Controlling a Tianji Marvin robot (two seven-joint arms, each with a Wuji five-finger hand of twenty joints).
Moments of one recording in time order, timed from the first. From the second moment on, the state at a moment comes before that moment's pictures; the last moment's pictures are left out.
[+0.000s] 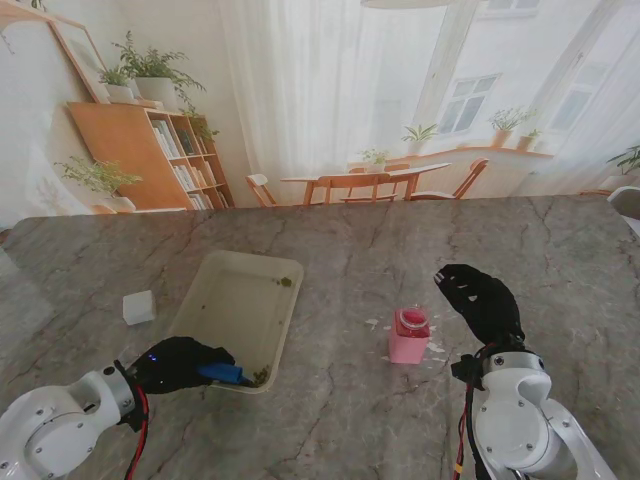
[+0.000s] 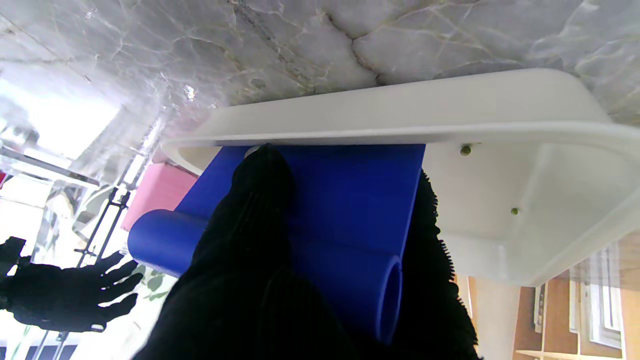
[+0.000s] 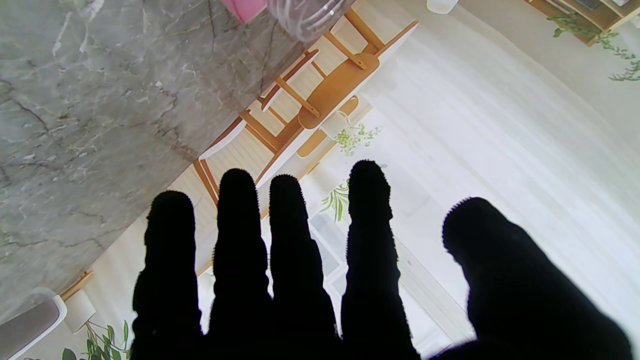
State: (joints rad) left arm 1.82 -1.01 -1.48 -1.66 0.93 -0.58 -0.18; right arm -1.90 -1.19 1.45 -1.91 -0.50 0.16 -0.35; left_hand 1.21 -0.21 0.03 -0.04 0.50 0.01 0.71 0.82 0.83 0.00 0.25 0.84 0.81 -0.01 0.36 0.60 0.47 0.02 0.88 0.68; right_hand 0.43 -0.26 0.59 -0.07 0.70 -0.06 0.48 0.68 0.84 0.21 0.26 0.54 0.73 0.21 0.41 0.44 0.28 0.35 0.97 0.33
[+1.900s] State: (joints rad) left arm 0.97 -1.09 -0.81 -0.85 0.67 -0.49 0.09; right arm -1.88 -1.19 1.44 -1.90 -0.49 0.15 -0.33; left_hand 1.21 -0.21 0.05 -0.04 0.50 0.03 0.69 0.82 0.83 0.02 0.32 0.86 0.80 0.01 0.56 0.76 0.44 0.02 1.02 0.74; right_hand 0.43 -0.26 0.59 -0.07 0.70 -0.06 0.48 0.68 0.84 0.21 0.26 0.54 0.73 0.21 0.41 0.44 0.28 0.35 0.96 0.33
